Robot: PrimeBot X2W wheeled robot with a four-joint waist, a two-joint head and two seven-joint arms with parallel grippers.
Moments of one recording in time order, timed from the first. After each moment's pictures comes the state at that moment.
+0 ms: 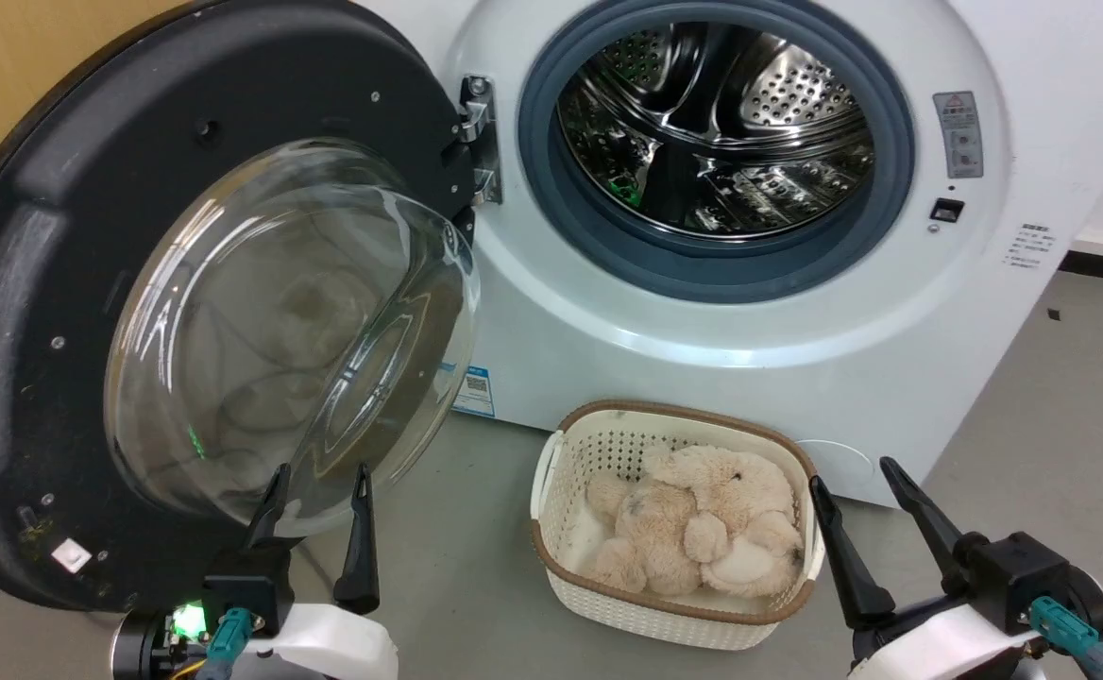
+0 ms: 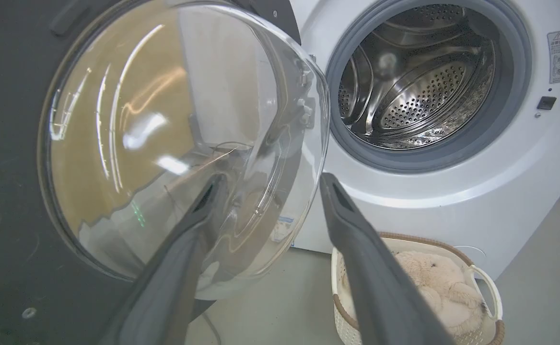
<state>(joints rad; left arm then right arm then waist) 0.01 0.05 -0.05 0.02 -0.04 0.06 -0.11 0.02 -0.08 0.07 0.02 0.11 0.13 -0.10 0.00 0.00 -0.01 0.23</state>
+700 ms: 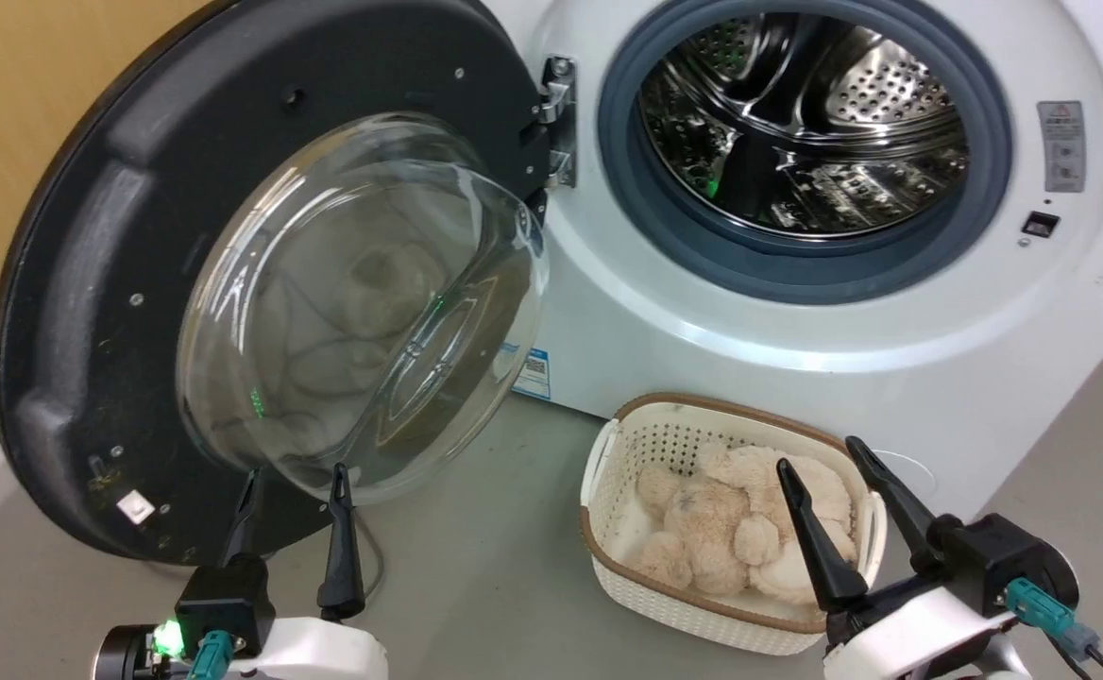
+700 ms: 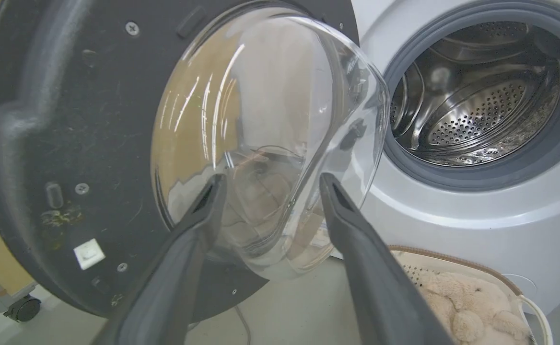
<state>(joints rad) 0.05 0.05 -0.05 -0.03 -0.05 0.11 -0.15 -0.04 -0.12 0.17 0.06 0.17 0.13 -0.14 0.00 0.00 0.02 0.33</state>
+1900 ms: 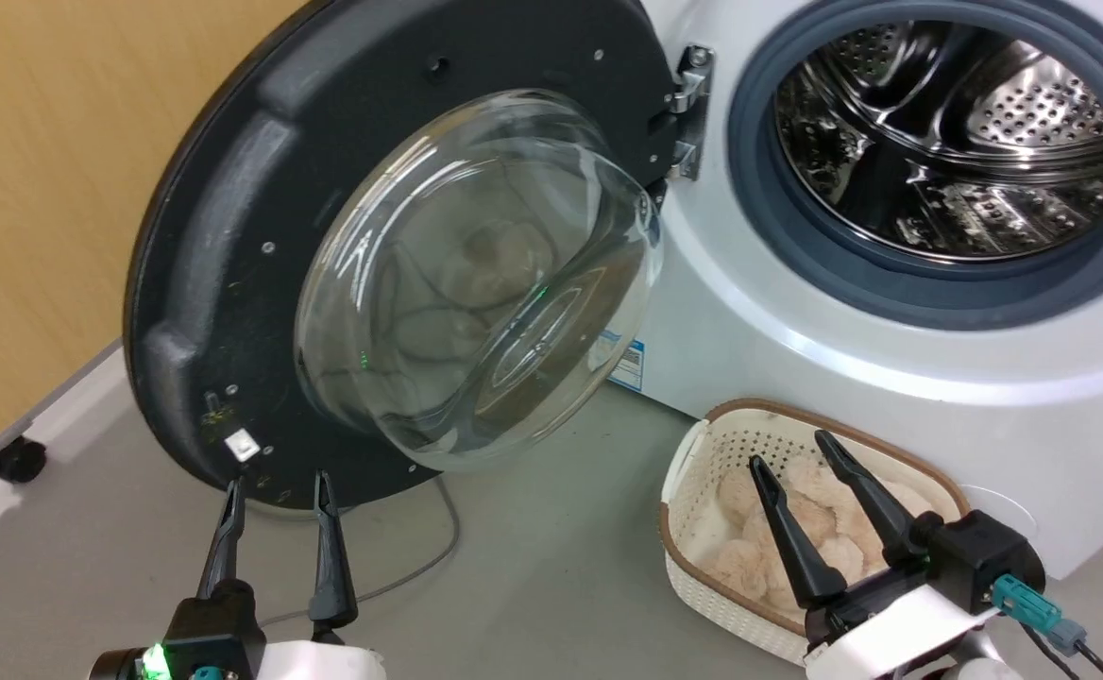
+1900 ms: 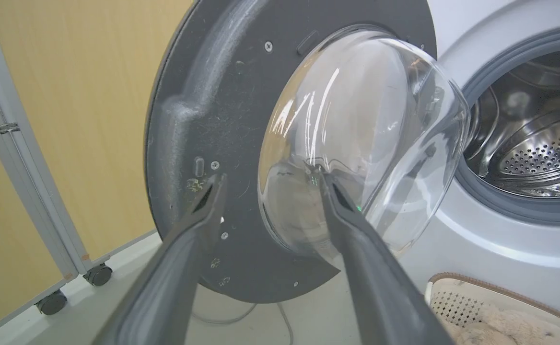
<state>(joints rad) 0.09 0.05 -0.07 -0.07 -0.07 0.18 -0.23 -0.10 -0.18 0.29 0.11 0.29 0.13 -0.23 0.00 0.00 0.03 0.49</state>
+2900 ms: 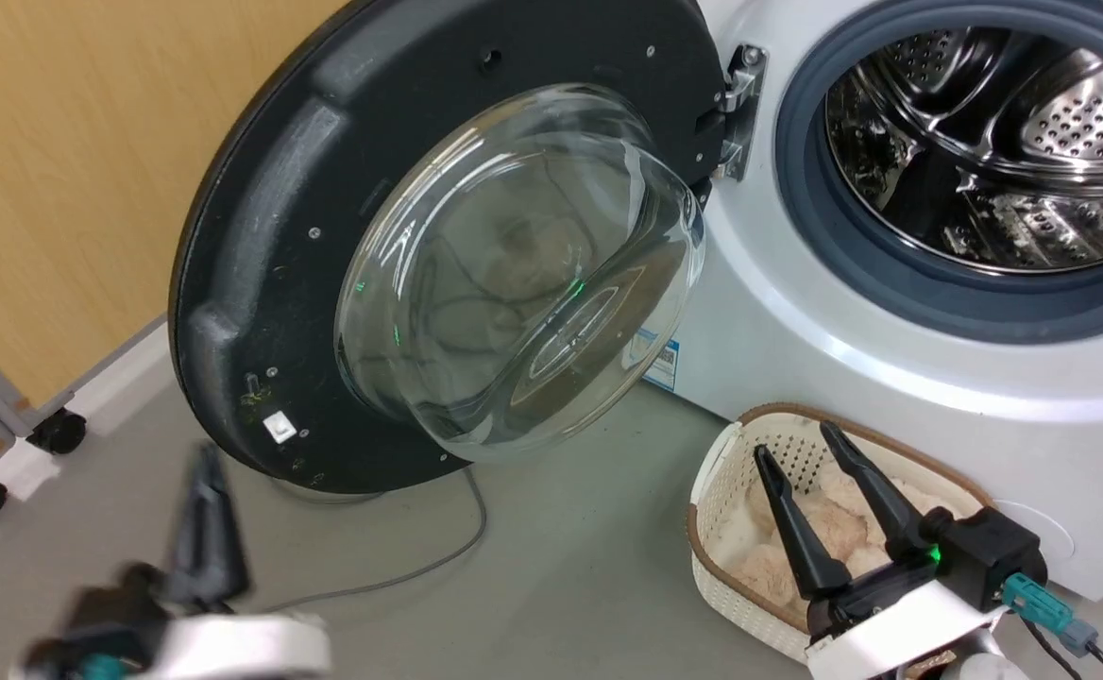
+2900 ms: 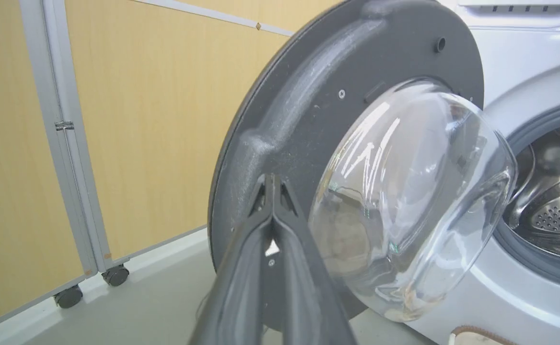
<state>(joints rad) 0.07 0.06 0.01 -0.10 -0.18 0.15 -0.26 -0.11 -0.19 0.30 0.11 0.33 0.13 -0.26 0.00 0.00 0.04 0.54</state>
